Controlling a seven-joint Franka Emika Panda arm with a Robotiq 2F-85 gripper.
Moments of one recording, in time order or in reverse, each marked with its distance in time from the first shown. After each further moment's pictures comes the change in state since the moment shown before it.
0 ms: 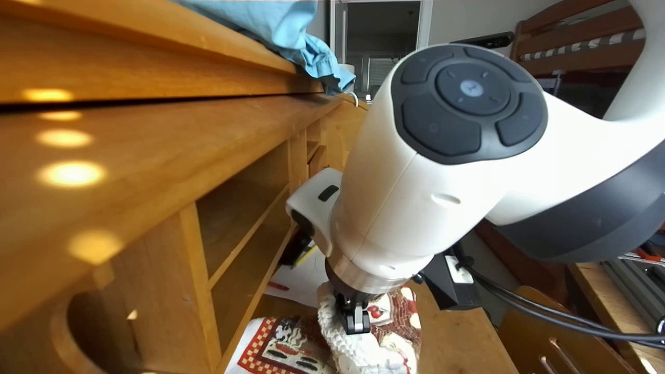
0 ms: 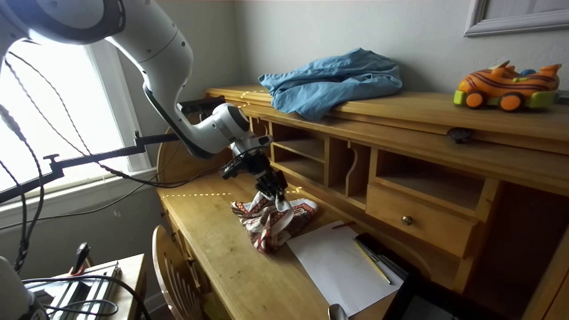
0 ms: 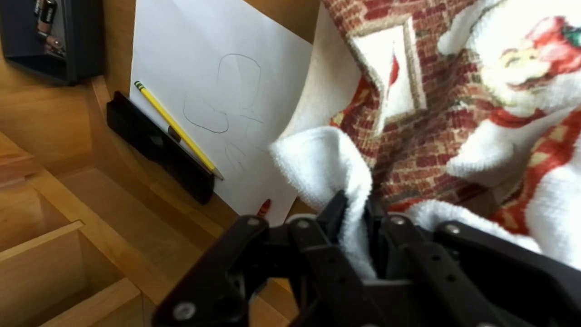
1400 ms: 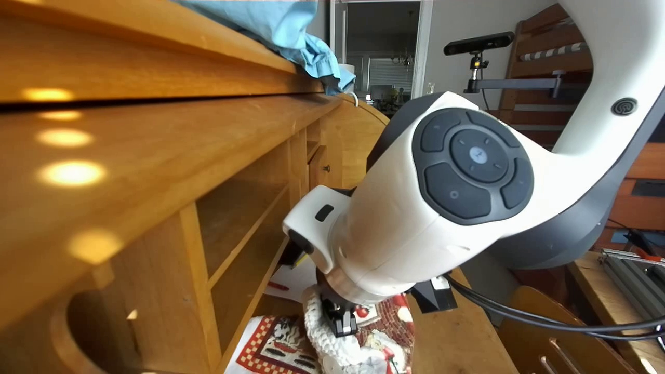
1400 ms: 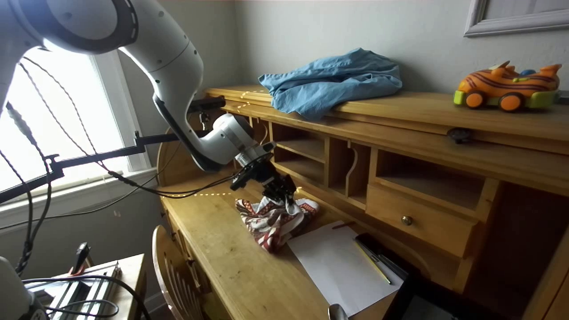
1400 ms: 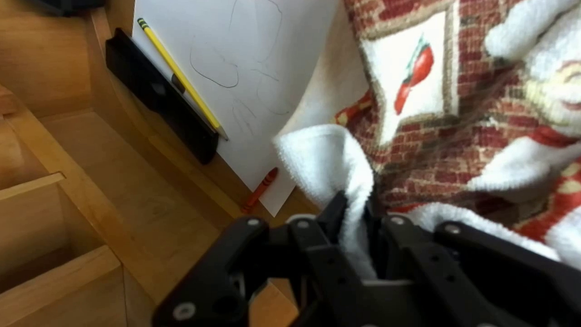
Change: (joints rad) arm -0.033 0.056 -0.007 0.010 -0.213 0.087 0.047
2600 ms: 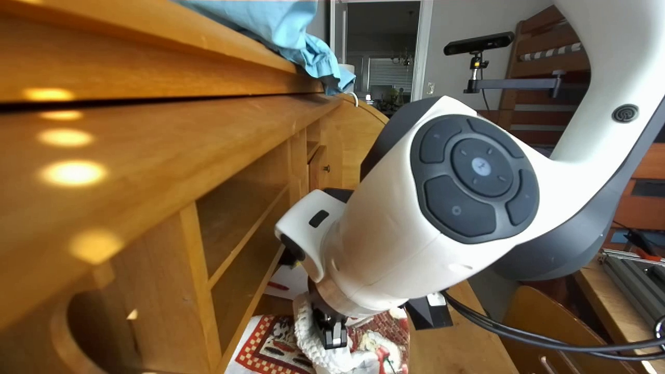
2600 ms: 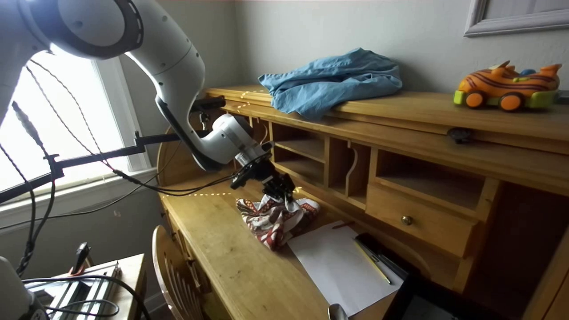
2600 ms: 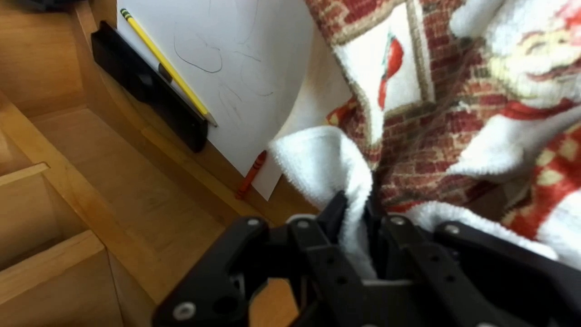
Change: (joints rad) arm 0.011 0.028 0.012 0.036 -0.015 -0.004 0.074
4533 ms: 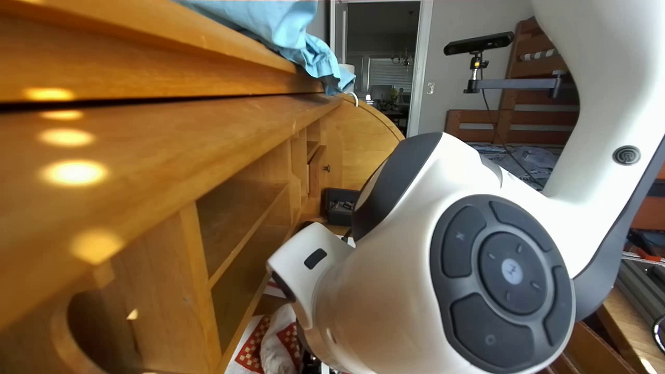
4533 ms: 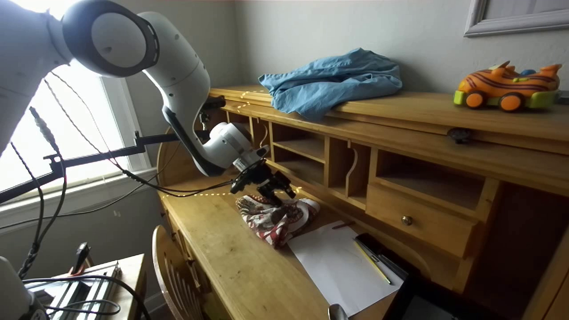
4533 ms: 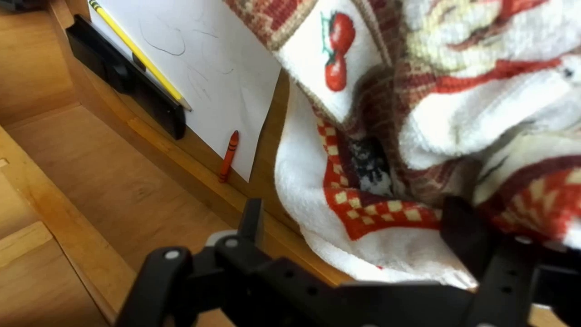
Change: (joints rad) arm 0.014 0.093 0.049 0.076 -0.101 -0.059 0.198
